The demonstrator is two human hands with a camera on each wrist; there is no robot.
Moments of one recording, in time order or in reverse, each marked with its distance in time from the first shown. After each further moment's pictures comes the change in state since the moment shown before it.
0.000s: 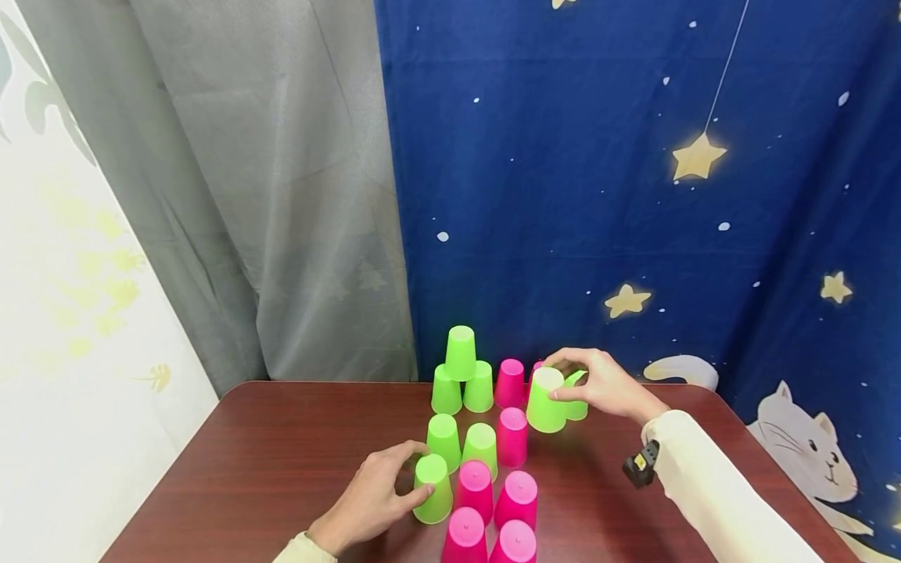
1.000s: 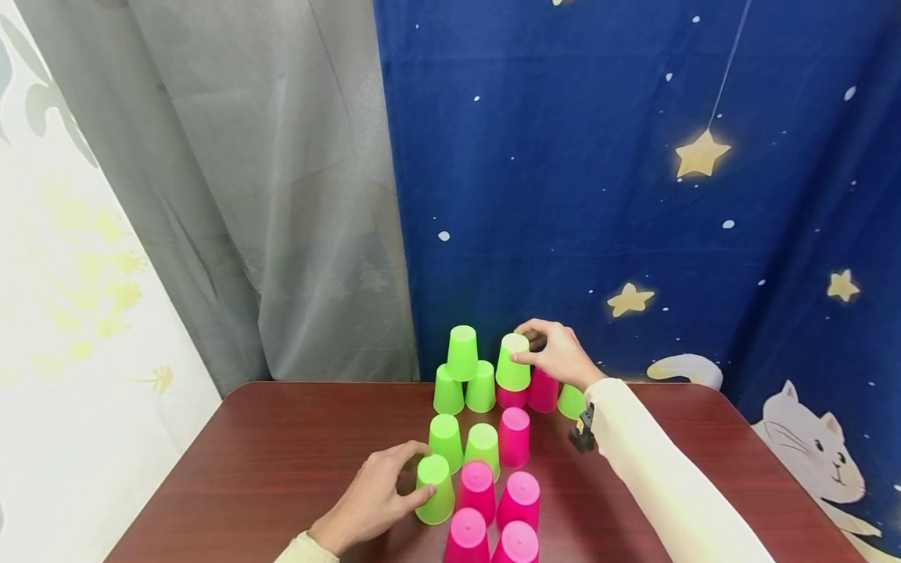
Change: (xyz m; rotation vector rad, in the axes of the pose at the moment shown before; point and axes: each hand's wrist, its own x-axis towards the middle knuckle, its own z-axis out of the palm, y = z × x) left_hand 0.001 -0.002 0.000 0.009 -0.001 0.007; right_hand 0.067 -0.007 0.031 0.015 0.187 0.116
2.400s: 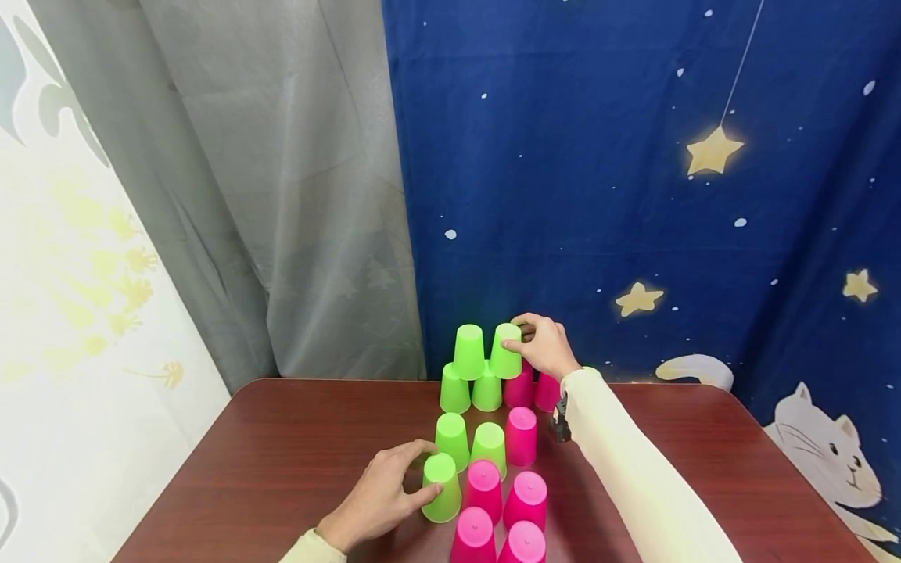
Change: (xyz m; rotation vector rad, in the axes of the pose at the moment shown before) left_hand 0.001 0.000 0.001 0.031 0.003 -0.010; right_hand 0.026 -0.003 0.030 -0.009 0.098 0.120
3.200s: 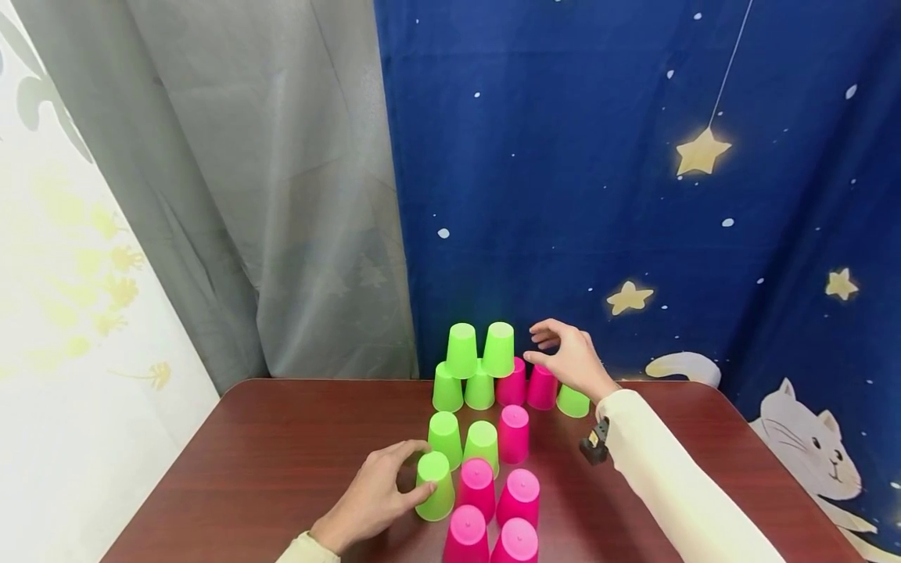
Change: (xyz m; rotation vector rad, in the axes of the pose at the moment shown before) left_hand -0.001 0.001 0.001 -0.021 0.005 -0.040; right_hand -0.042 0.008 -0.041 -0.040 -0.013 -0.066
